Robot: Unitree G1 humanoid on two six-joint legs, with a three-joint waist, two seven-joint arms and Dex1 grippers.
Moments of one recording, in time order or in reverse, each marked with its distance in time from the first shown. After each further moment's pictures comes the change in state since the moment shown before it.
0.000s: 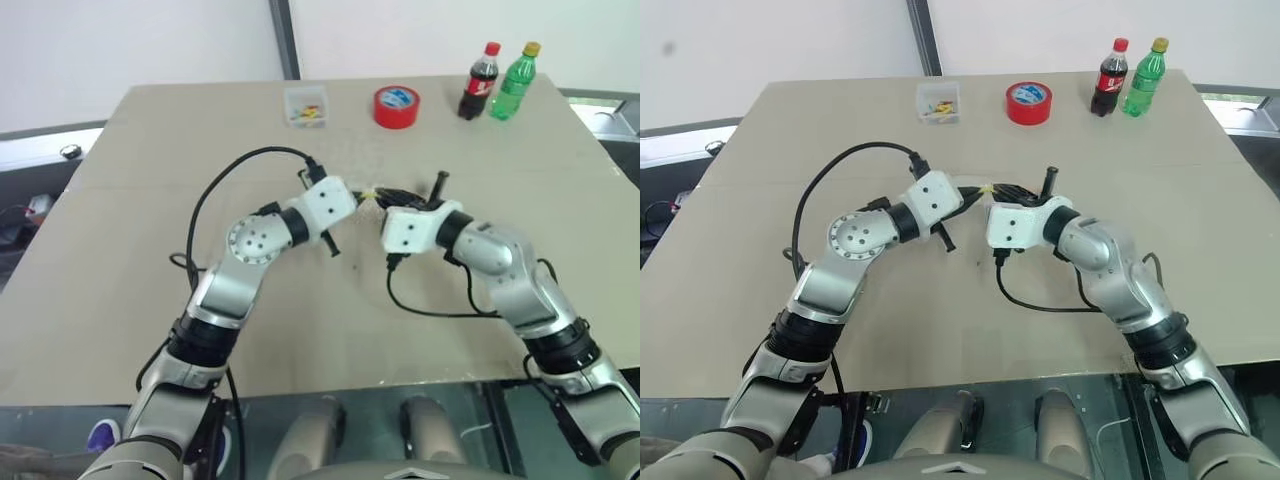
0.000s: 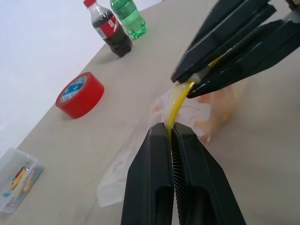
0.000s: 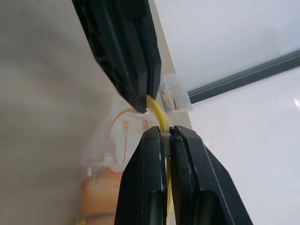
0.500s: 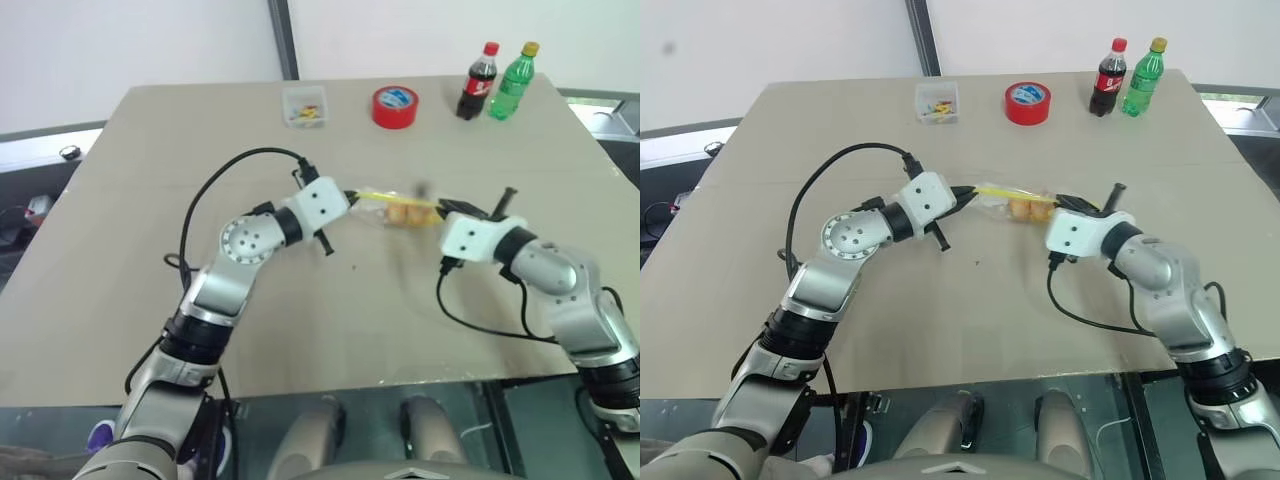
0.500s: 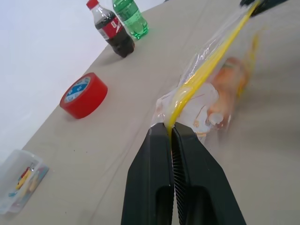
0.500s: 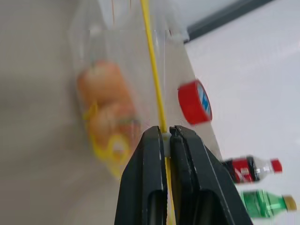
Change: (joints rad) left arm 0.000 0.046 0.002 0.065 -0.029 -0.088 0.011; right arm 0.199 -0.183 -0.187 -0.083 0.054 0.059 -0.010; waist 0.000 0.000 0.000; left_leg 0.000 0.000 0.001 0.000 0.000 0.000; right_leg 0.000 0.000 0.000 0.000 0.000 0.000
